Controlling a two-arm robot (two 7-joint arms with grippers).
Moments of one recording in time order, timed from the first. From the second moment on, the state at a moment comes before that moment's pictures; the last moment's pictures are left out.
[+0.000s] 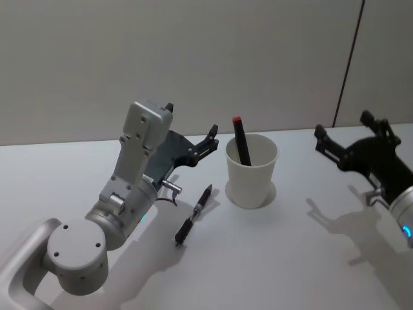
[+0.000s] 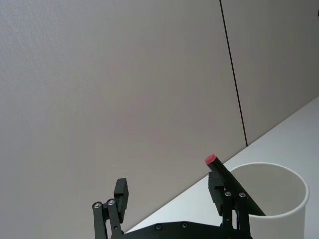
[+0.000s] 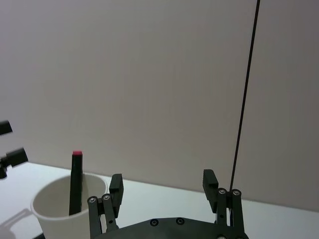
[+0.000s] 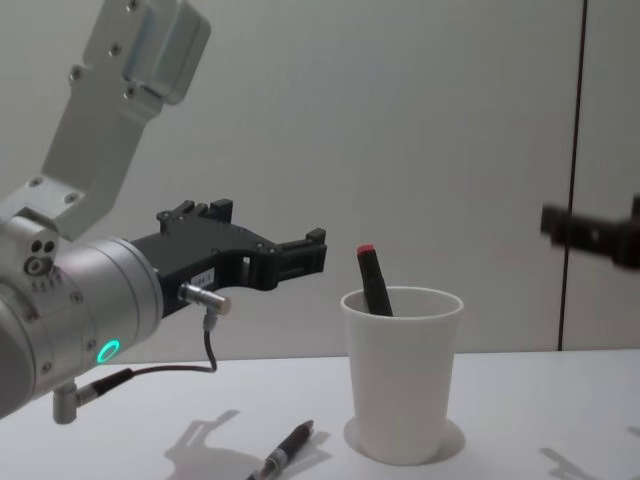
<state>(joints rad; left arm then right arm) -0.24 0.38 0.45 -1.63 -0.20 0.01 -0.01 0.02 0.34 -0.22 -1.78 0.31 0.06 0.08</state>
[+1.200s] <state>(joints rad) -0.17 0.44 0.43 -1.76 -0.36 0.33 -0.07 -0.01 0.34 -0.23 -1.77 0.29 0.03 0.07</state>
